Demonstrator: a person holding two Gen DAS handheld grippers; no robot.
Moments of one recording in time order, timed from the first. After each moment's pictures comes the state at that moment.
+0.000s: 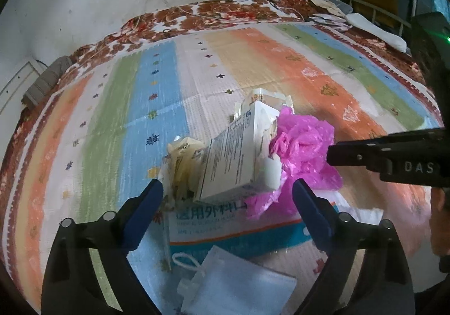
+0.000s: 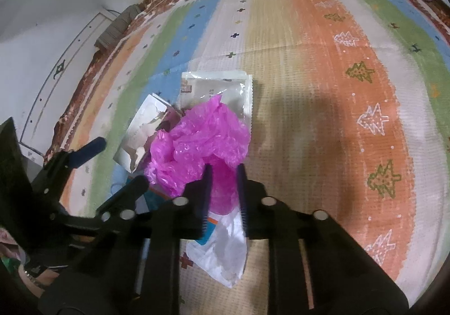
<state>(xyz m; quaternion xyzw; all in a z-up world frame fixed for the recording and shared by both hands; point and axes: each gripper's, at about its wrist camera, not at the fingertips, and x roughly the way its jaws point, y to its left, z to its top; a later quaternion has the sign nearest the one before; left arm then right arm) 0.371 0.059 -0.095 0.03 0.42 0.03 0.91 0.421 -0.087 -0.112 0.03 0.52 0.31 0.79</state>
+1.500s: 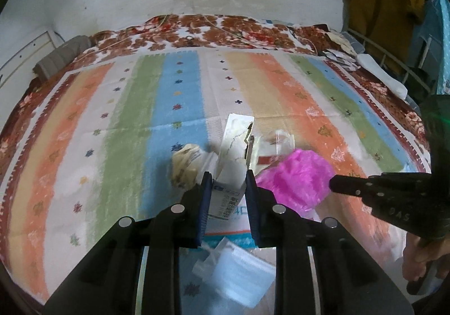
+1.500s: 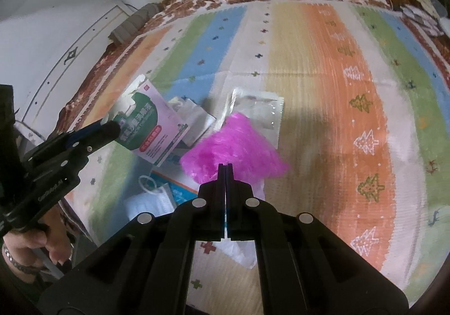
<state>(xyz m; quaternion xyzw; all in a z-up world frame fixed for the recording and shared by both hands) 0.340 0.095 -0.031 -0.06 0.40 0.05 0.91 0.386 -0.075 -0.060 -0.02 0.49 0.33 0.81</state>
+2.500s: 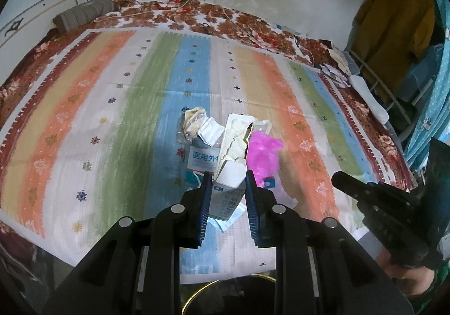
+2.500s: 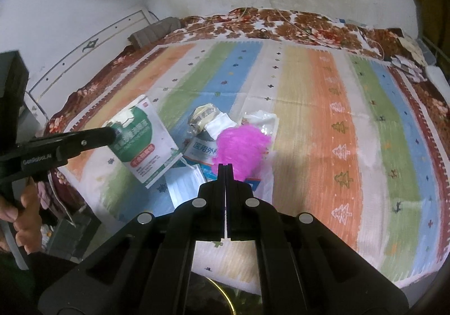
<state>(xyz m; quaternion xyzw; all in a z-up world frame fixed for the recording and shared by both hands) 0.241 0.105 0.016 -0.18 0.42 0.05 0.89 0.275 -0.092 0.011 -0.08 0.40 0.33 0.85</state>
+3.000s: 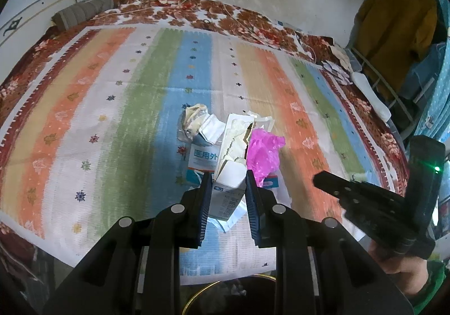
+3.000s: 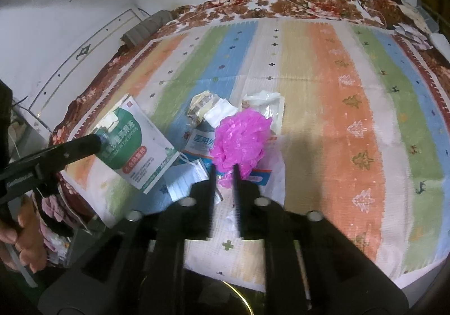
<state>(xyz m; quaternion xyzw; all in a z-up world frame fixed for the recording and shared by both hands) 0.250 0.105 0.009 -0.18 0.43 0.04 0.89 0.301 -0.082 -0.023 -0.03 0.45 0.33 0.83</state>
